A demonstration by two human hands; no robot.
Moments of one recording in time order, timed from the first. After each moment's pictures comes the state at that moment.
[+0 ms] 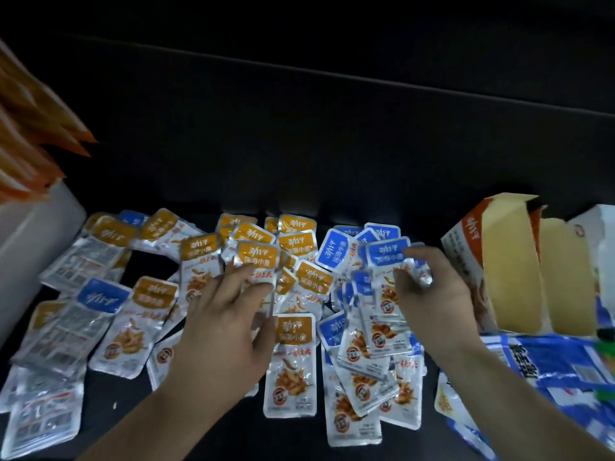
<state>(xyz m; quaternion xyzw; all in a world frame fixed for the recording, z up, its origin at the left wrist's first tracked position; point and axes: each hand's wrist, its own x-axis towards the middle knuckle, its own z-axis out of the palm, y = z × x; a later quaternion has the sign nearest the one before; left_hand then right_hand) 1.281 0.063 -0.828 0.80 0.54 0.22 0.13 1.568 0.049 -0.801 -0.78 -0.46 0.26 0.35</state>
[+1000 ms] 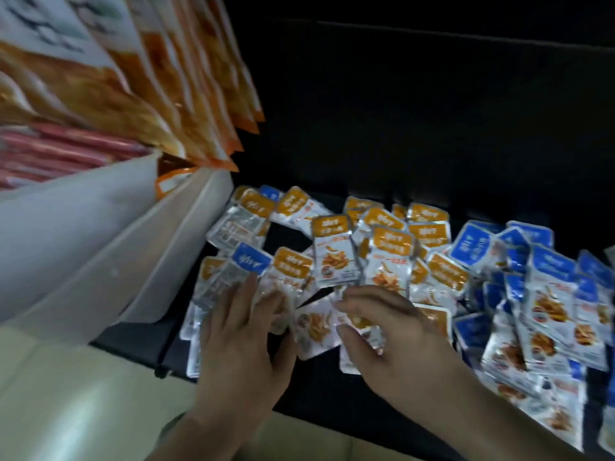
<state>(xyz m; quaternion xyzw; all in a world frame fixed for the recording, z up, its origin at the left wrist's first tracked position) 1.144 0.008 -0.848 0.70 0.69 0.16 0.10 1.373 0.029 -0.806 -0.55 -0.75 0.30 0.22</state>
